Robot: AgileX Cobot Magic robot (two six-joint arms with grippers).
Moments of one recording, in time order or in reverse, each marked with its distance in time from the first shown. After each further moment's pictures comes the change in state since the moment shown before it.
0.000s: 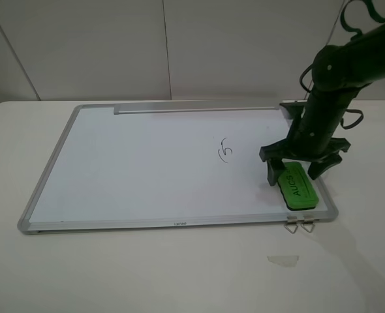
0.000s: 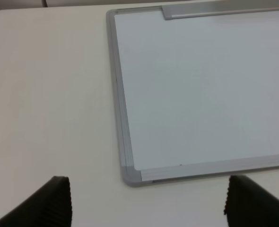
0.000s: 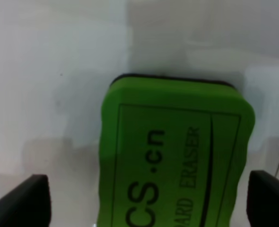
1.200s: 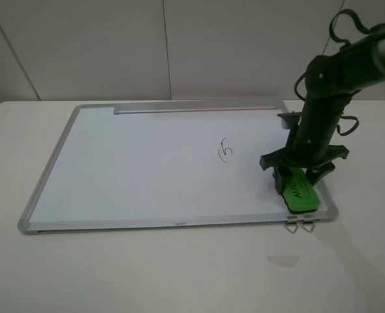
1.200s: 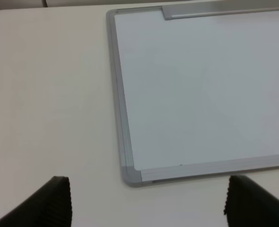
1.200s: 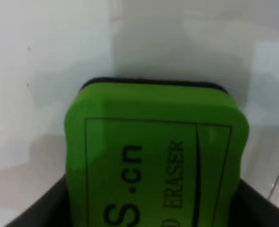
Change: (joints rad) left arm 0.000 0.000 0.000 0.000 0.000 0.000; right arm 0.000 0.052 -0.038 -0.012 0.106 -0.001
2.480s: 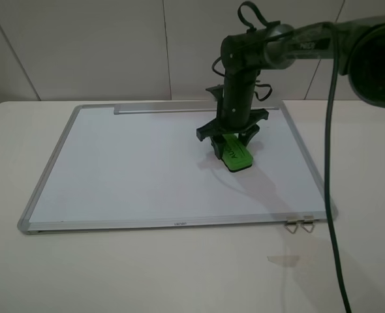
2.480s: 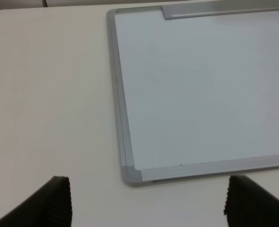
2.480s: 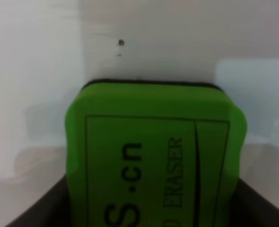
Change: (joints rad) left arm 0.000 0.000 0.000 0.000 0.000 0.000; right arm 0.198 0.397 -0.722 -0.031 0.196 -0.052
